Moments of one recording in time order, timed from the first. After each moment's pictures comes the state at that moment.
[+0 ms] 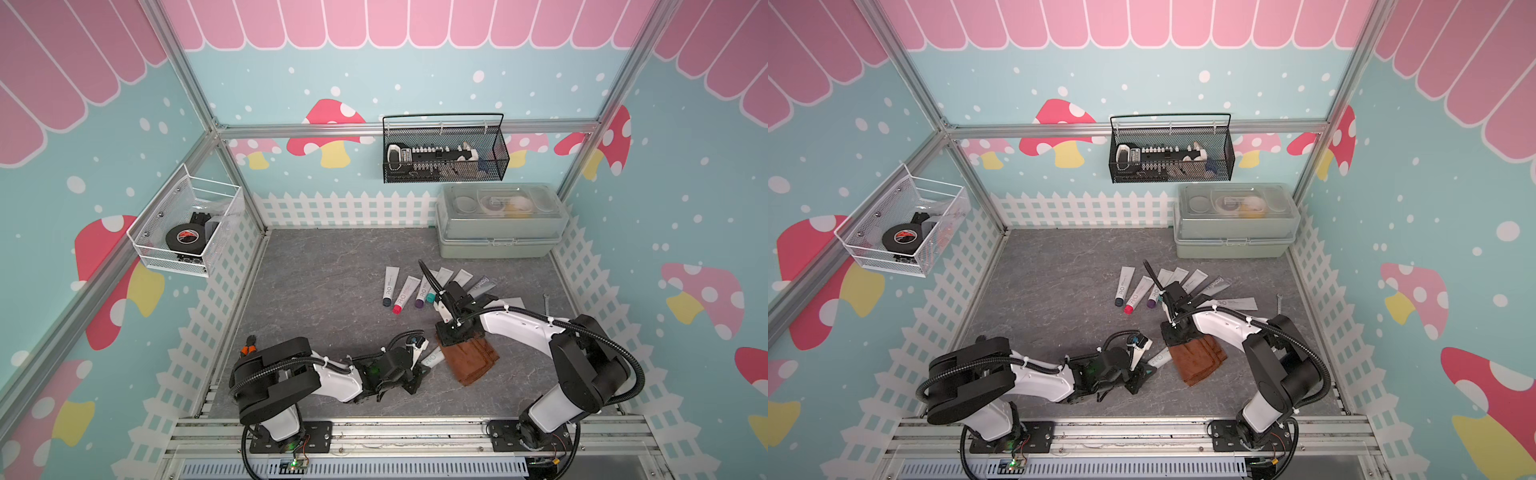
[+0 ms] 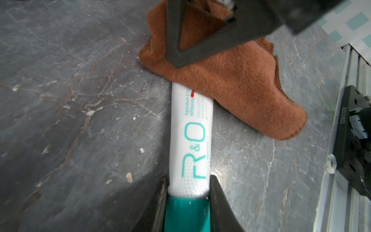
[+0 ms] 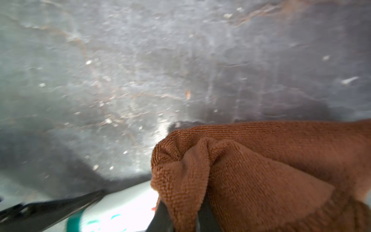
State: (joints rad) left arm -1.12 1.64 0.47 0.51 -0.03 -0.45; right arm 0.60 1.62 0.94 -0.64 -0.06 0.29
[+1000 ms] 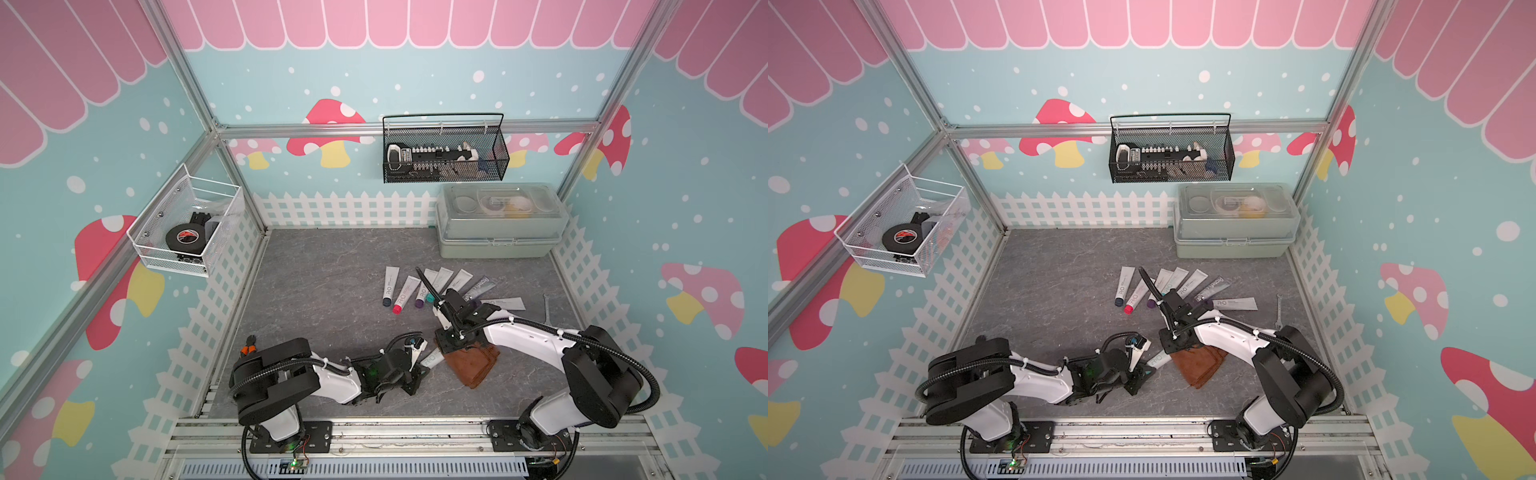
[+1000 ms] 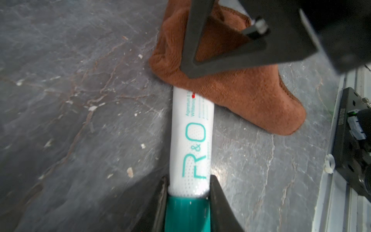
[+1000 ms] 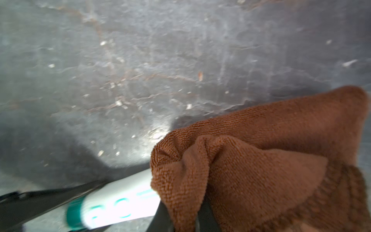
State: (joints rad) left arm -1.13 1.63 0.45 0.53 -0.06 -0.47; right arm 0.67 1.53 0.87 -0.62 -0.01 0.32
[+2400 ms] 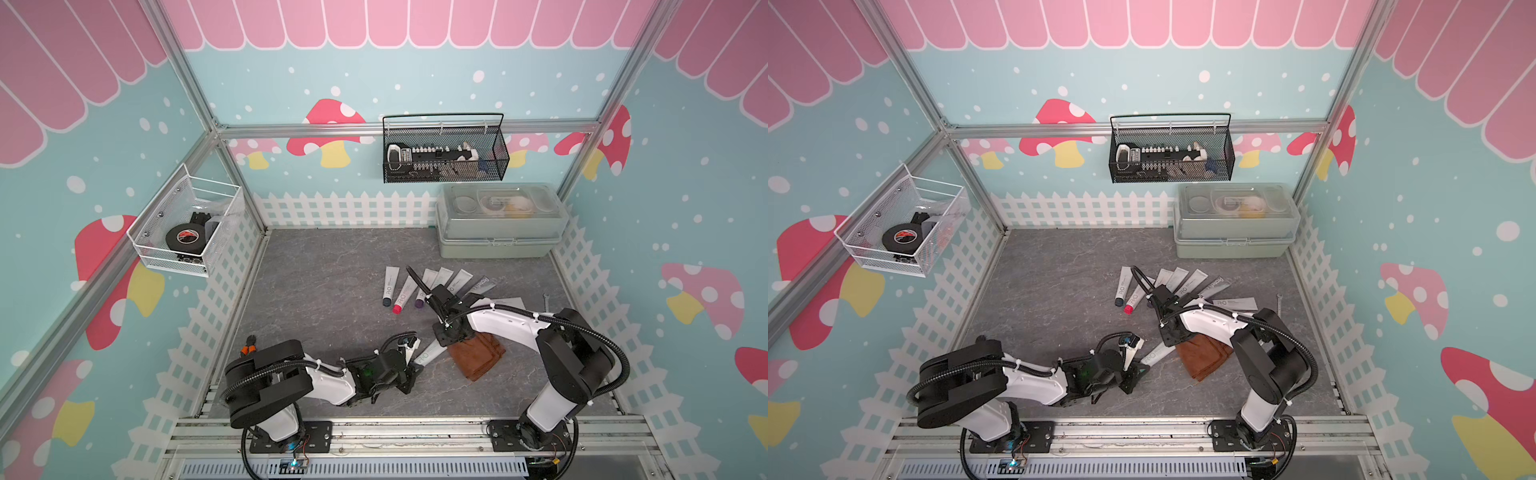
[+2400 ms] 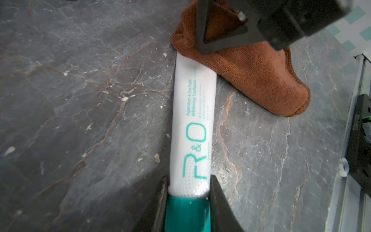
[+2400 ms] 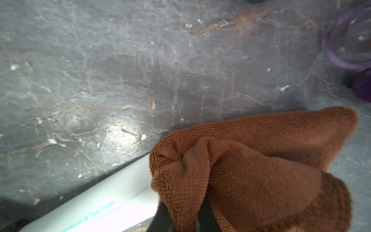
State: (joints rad) left arm -1.11 1.61 0.42 0.53 -0.09 -0.48; right arm 0.68 1.68 1.00 -0.72 0.15 0.30
